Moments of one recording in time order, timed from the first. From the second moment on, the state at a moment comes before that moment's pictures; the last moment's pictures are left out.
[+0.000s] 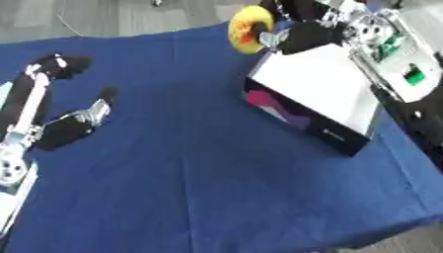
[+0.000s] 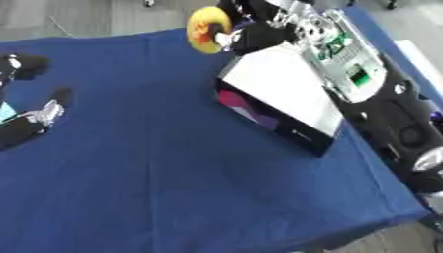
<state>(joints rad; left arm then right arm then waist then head) -0.52 0.37 -0.30 -1.64 -0.45 0.02 0.07 -0.68 -0.70 0.23 -1.70 -0.02 0.35 0.17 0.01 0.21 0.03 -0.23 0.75</state>
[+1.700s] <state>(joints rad) -0.50 0.39 -0.24 -1.66 -0.42 0.06 0.12 -0.44 -0.82 0.06 -1.44 0.12 0.25 0.07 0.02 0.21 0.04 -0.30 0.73</state>
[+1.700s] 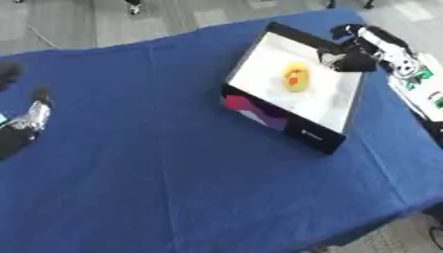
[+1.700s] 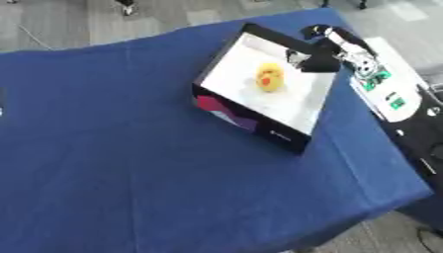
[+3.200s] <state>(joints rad) -0.41 0.64 -0.09 -1.65 -0.35 0.21 0.14 -0.46 -0.80 -0.02 -1.58 -0.16 0.27 -0.20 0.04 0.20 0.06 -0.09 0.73</state>
